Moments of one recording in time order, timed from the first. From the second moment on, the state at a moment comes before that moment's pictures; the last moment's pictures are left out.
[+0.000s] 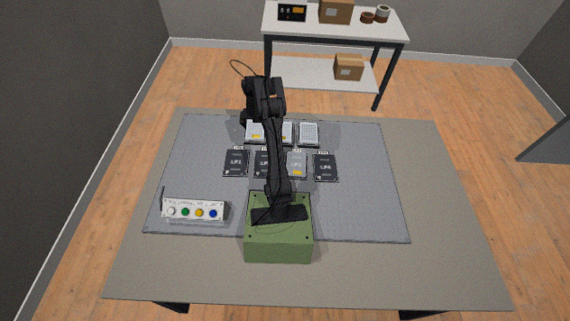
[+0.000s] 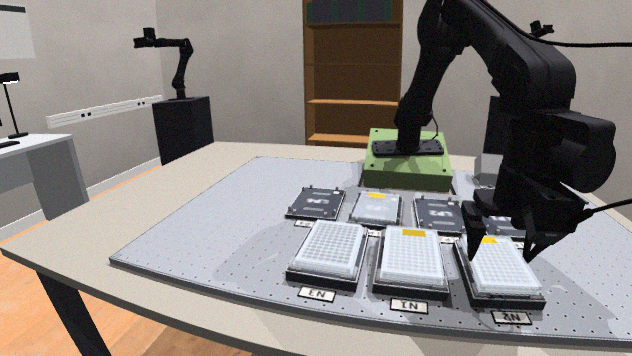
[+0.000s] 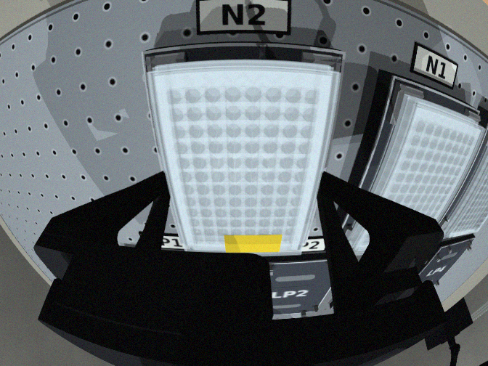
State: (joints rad) arm 0.13 2.06 1.78 -1.02 0.09 0.27
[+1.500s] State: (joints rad) arm 0.13 2.06 1.78 -1.02 0.09 0.27
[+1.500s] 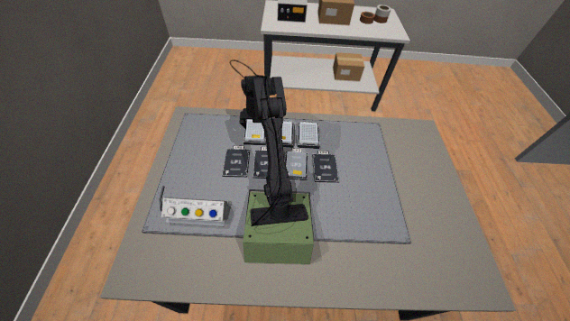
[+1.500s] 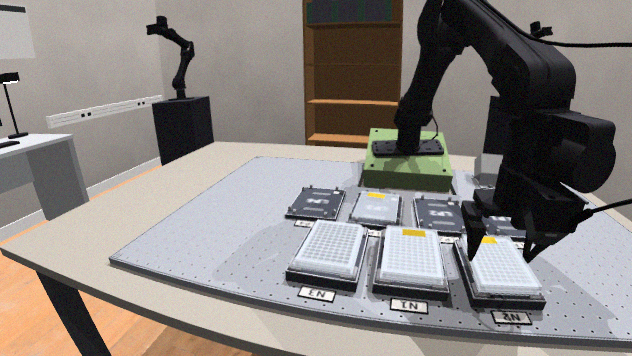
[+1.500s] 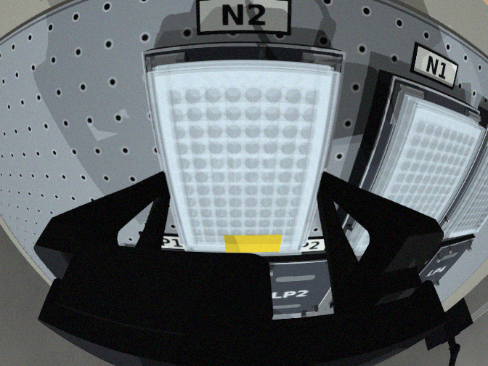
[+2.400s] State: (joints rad) arm 0.13 2.06 1.78 -1.02 0.09 0.27
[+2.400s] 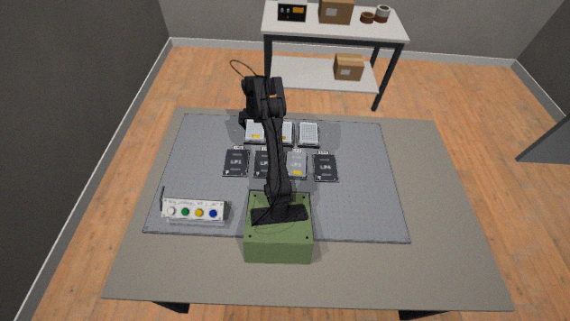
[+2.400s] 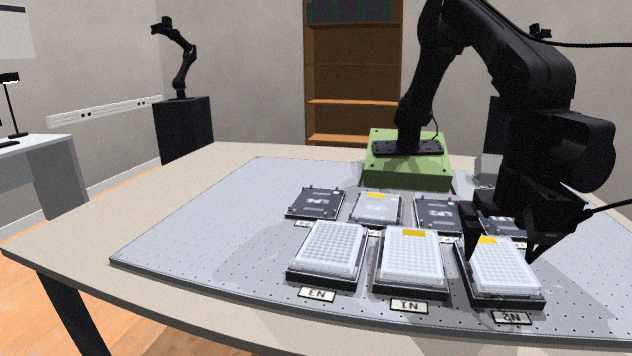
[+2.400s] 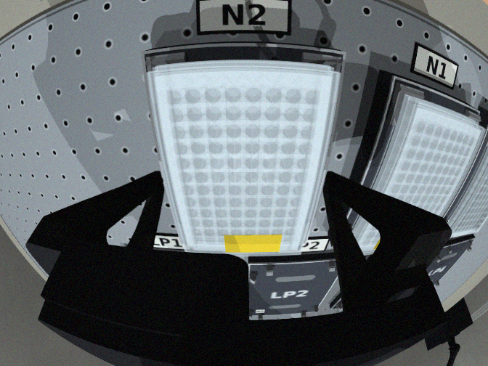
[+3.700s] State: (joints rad) arm 0.13 2.04 1.82 -1.08 0.09 0.27
